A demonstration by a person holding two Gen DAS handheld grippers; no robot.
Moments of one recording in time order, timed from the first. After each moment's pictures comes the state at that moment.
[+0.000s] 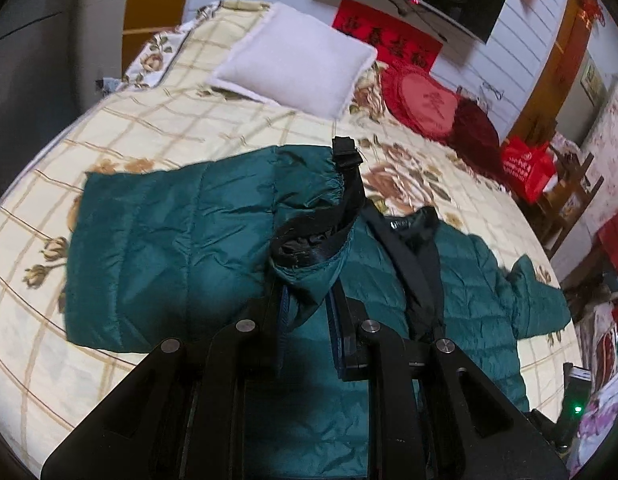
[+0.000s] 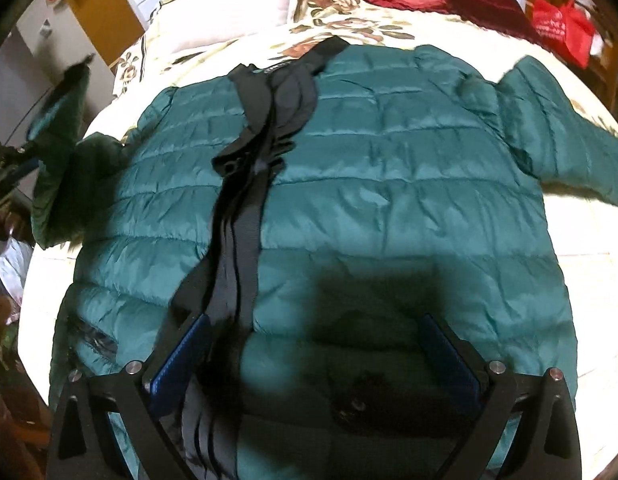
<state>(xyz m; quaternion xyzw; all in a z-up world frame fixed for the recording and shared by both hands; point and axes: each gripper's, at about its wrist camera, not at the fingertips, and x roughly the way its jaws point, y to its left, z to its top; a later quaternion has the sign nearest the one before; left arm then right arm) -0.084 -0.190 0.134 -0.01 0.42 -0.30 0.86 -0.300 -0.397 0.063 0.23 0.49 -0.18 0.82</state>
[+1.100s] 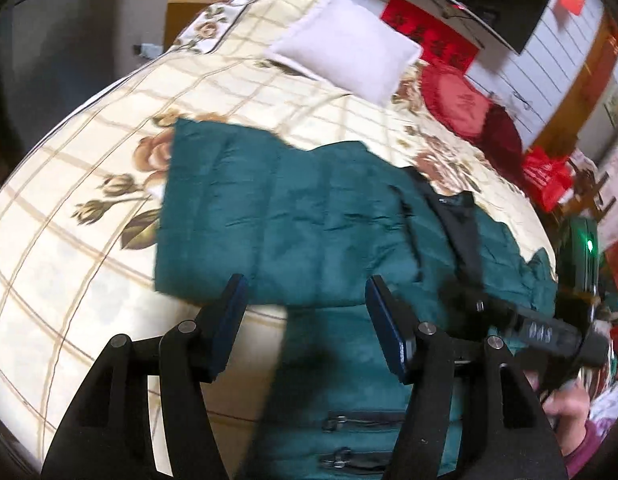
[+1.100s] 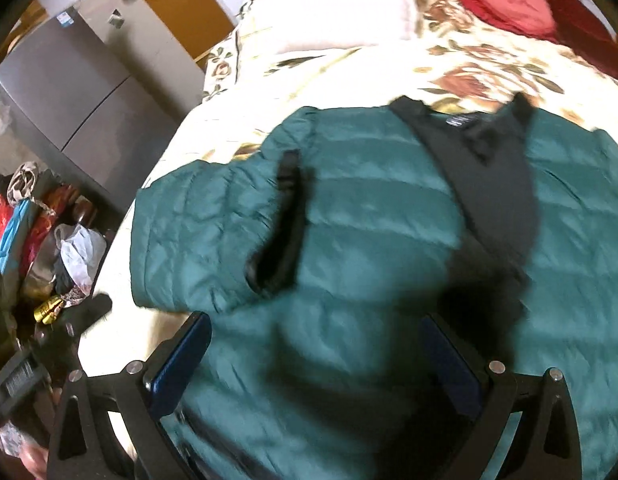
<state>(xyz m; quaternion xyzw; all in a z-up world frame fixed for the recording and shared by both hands) -0.092 -0.094 0.109 -0.05 0.45 -0.25 0.85 -0.129 -0.338 0.079 0.25 0.46 -0.02 0.85</state>
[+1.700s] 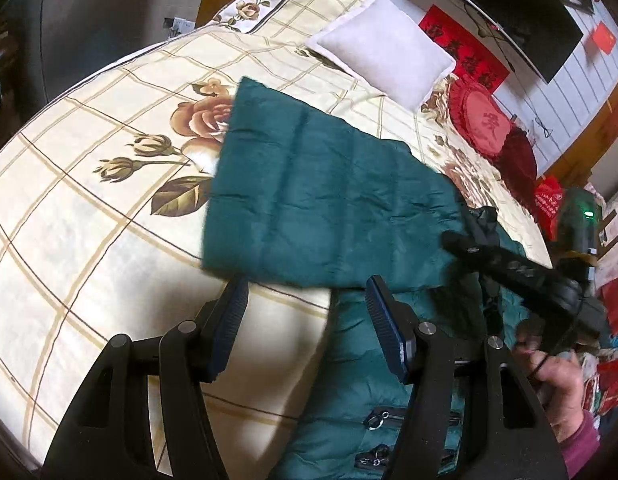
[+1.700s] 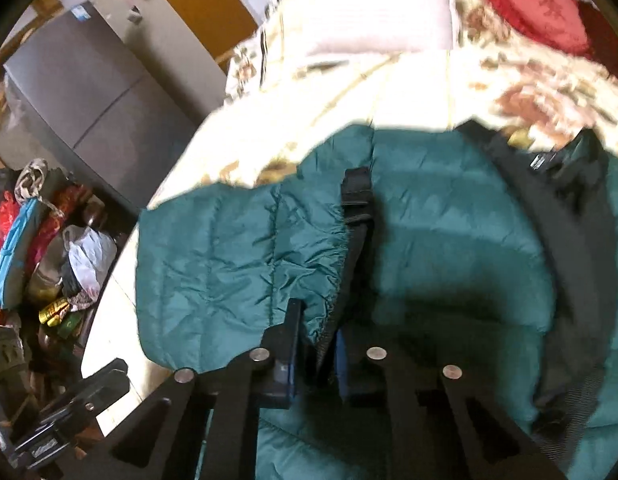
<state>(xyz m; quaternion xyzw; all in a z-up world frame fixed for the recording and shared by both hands) -0.081 -0.058 0.083 -0.09 0.47 -0.23 0.85 -0.088 -0.323 0.084 0.23 0.42 -0.01 0.88</state>
